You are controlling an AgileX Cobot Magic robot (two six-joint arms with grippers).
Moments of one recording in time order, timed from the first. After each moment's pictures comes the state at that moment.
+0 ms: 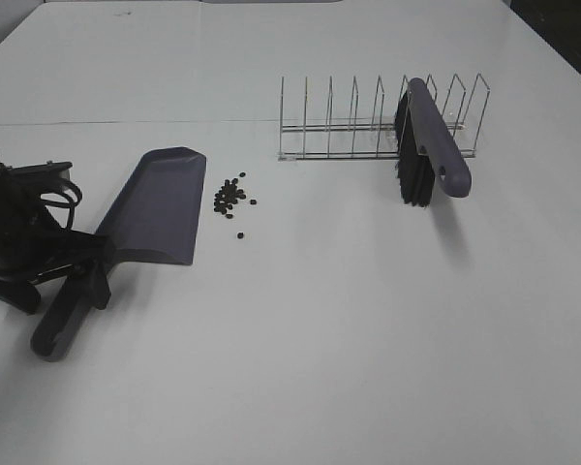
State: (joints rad) left arm -0.16 1.99 -1.04 -0.27 0.67 0.09; right arm 0.00 0.00 -0.51 0.09 1.06 -0.06
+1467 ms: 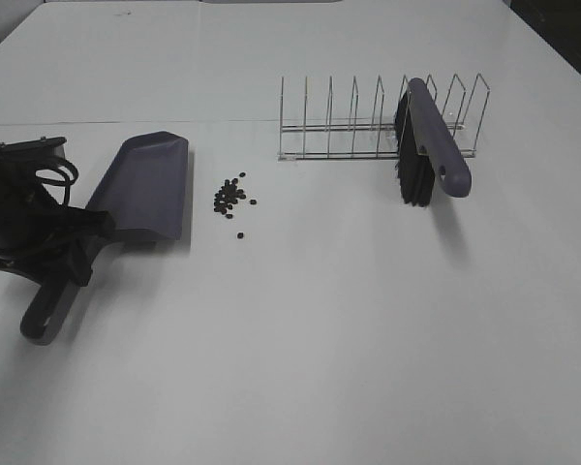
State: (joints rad) left arm -0.16 1.94 -1.06 -0.27 0.66 0.06; right arm 0.00 0.45 -0.64 0.18 0.76 -0.19
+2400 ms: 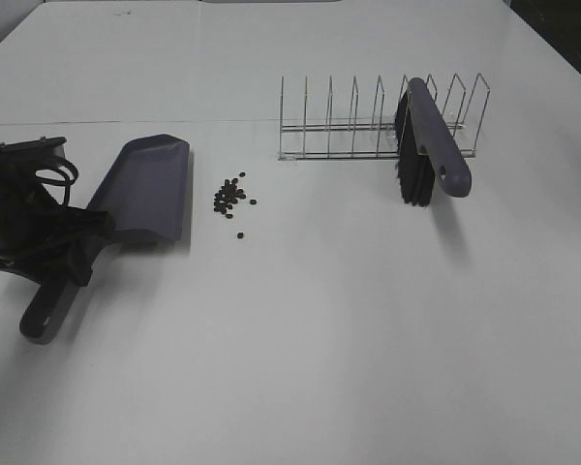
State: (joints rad) left arm -0.16 1.94 -1.06 -0.27 0.67 0.06; right arm 0.02 1.76 -1.83 0.24 1.06 -0.16
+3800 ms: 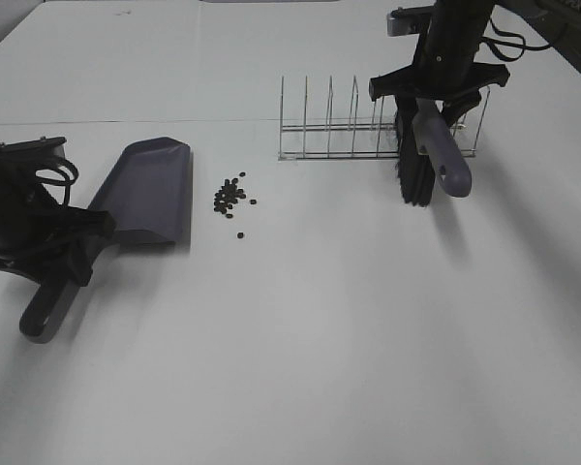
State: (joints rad) left arm -0.16 1.94 -1.06 -0.28 0.67 0.06; right arm 0.20 2.54 -2.35 -0.09 1.19 0.12
